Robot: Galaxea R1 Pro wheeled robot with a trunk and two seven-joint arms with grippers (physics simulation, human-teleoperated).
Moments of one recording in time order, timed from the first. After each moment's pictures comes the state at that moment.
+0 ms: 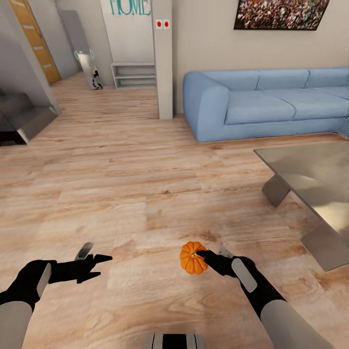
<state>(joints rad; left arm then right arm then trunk) -0.67 0.26 0.44 -0.64 -0.02 1.04 -0.94 -0.65 -0.01 0.13 -0.67 -0.84 0.55 -0.01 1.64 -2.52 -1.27</state>
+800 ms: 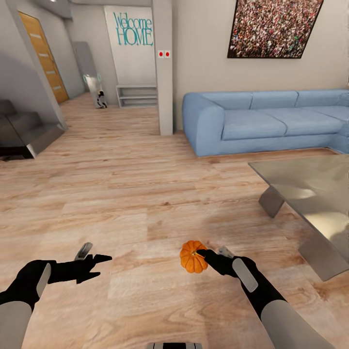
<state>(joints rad) -0.67 0.26 0.44 -0.64 -0.02 1.04 -0.94 -0.65 -0.01 0.12 -0.67 -0.86 0.55 0.00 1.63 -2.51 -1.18</state>
